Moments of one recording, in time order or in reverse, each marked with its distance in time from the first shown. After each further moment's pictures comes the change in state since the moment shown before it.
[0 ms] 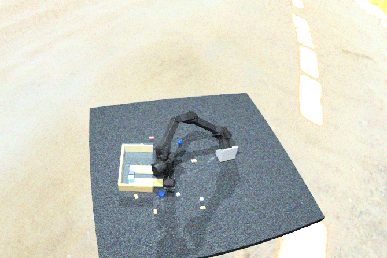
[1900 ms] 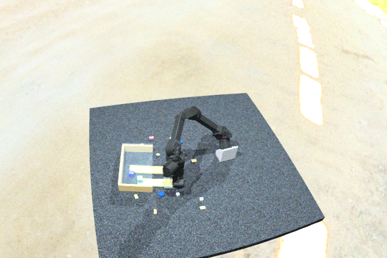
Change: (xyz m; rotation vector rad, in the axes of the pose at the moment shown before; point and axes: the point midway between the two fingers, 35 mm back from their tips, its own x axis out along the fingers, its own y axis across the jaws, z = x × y) arm 0.001 0.002 -0.052 0.001 -0.018 0.002
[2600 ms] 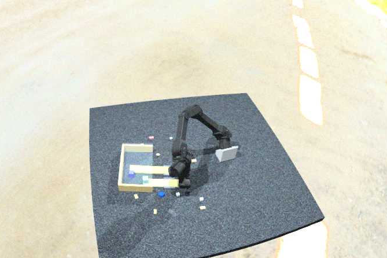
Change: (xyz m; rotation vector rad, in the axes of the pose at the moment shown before) arm 0.000 0.001 -0.033 -0.002 -0.001 0.001
